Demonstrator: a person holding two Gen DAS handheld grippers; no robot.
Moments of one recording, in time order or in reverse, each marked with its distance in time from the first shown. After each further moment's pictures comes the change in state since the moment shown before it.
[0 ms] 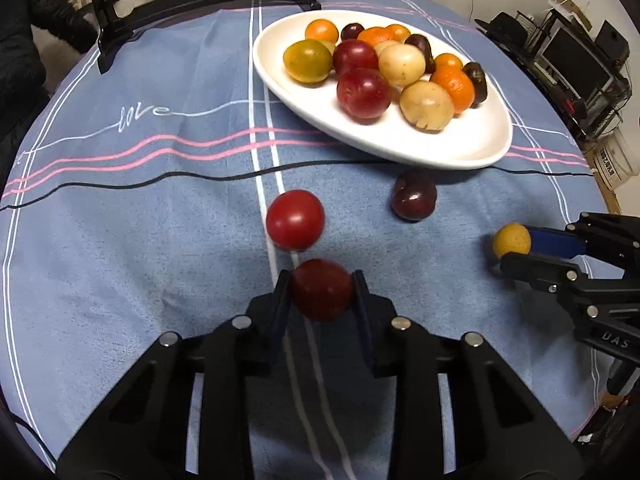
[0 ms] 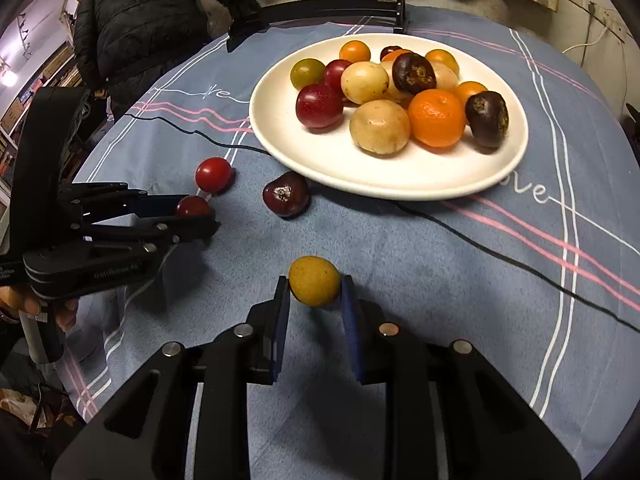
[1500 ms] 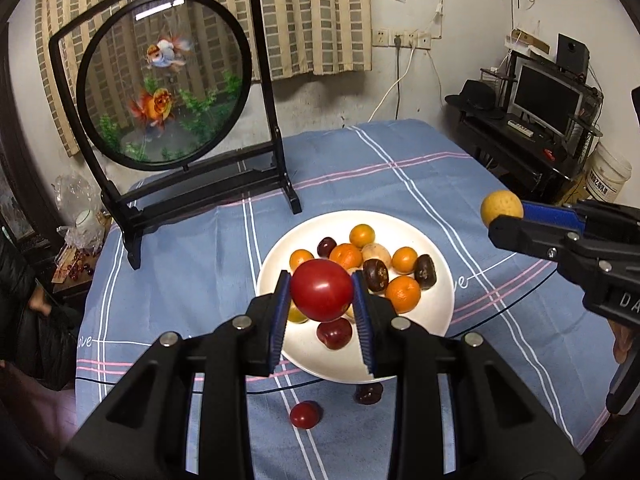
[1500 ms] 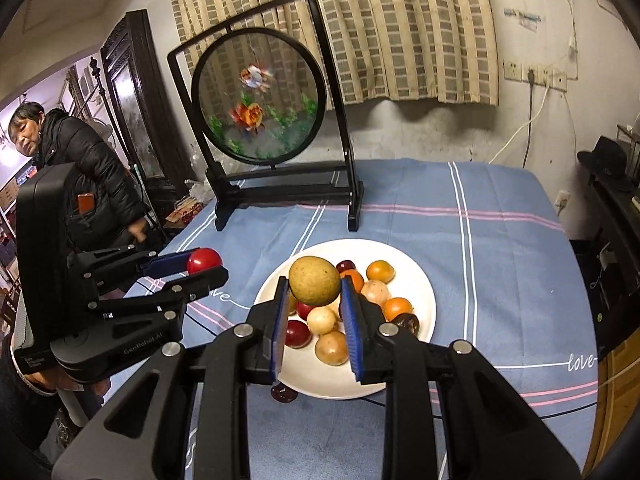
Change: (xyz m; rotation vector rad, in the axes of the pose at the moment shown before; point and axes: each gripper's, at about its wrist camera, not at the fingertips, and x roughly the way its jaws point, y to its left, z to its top) left arm -0.120 -0.052 0.126 0.176 -0.344 0.076; right arm -0.138 -0.026 0.097 0.115 -0.417 -0.042
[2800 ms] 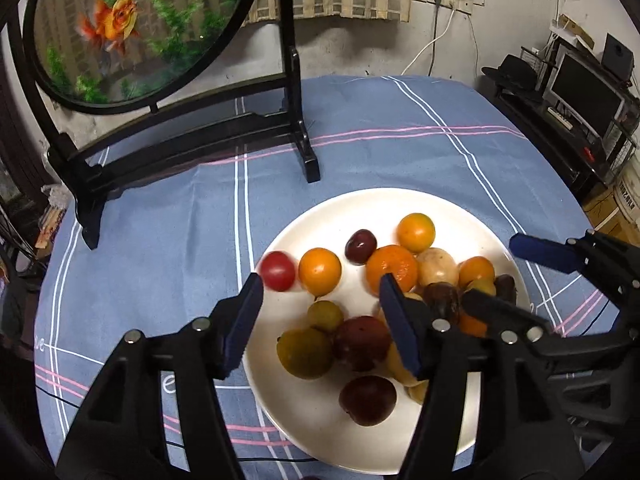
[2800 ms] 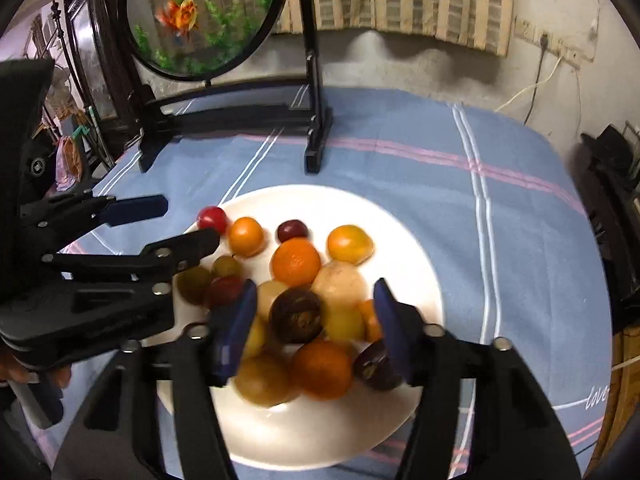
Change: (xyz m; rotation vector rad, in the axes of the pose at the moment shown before) left arm 0.144 0.031 0.015 -0.097 0.156 0.014; right arm 0.145 -0.037 0.002 -0.067 0.197 -0.135
